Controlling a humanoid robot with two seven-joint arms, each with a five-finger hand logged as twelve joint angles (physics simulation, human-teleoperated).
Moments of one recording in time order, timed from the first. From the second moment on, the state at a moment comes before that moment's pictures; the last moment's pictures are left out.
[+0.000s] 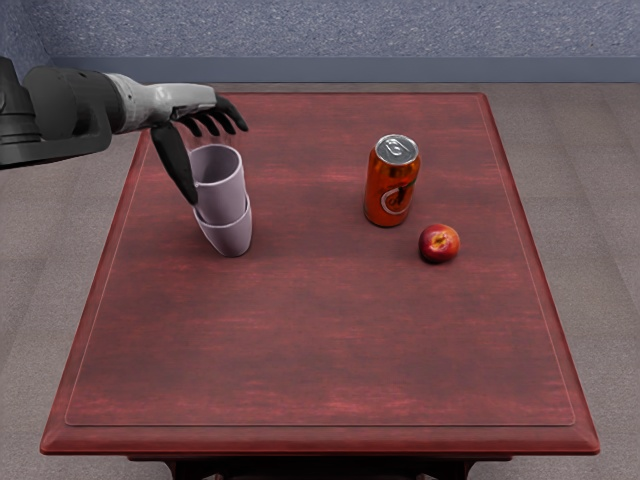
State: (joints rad) left arm -1.40 0.72 -0.23 -1.56 0.84 -0.25 0.61; right arm 0.03 0.00 0.23 0.28 0.15 0.22 0.01
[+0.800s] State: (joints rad) left arm -1.27 1.14 -0.32 -1.39 -0.03 -0.59 0.61; right arm 0.03 0.00 0.23 0.28 0.15 0.22 0.01
